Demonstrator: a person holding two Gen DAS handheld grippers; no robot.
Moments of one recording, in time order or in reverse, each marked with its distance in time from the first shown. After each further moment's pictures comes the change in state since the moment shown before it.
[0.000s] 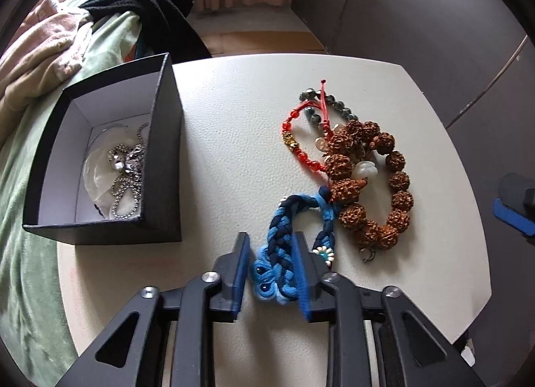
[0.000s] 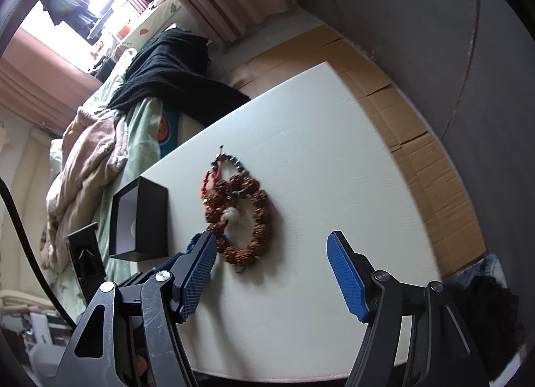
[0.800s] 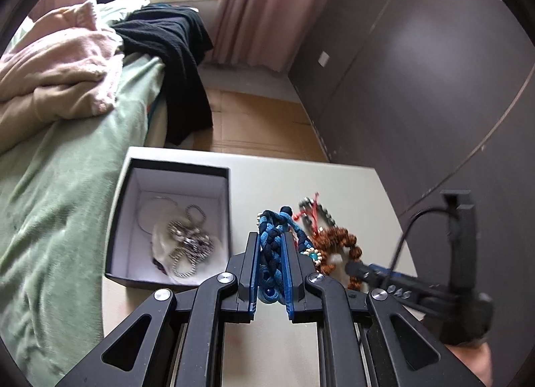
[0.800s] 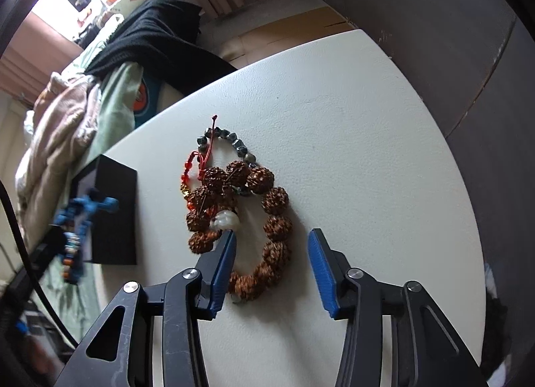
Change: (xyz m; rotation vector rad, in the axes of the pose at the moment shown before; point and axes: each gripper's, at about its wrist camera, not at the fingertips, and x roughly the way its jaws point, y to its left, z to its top) left arm -0.090 0.058 0.026 -0.154 -0.280 -0.153; right arm 0.077 0.031 0.010 -0.078 0.082 -0.149
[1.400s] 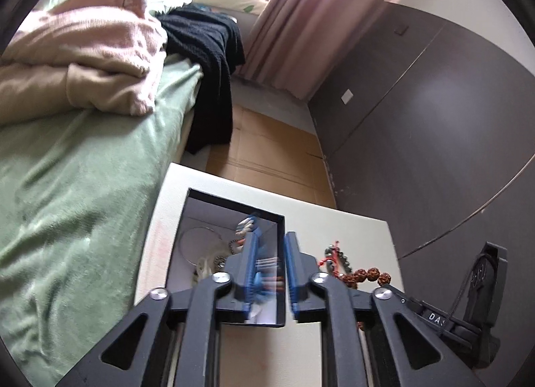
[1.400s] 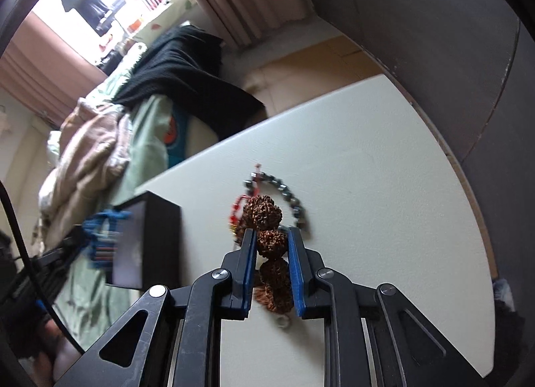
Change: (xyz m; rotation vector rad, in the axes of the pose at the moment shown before) left arm -0.015 0.064 0.024 -0.190 -0.074 -0.040; right arm -0.039 0.014 0.010 0.014 -0.145 0.129
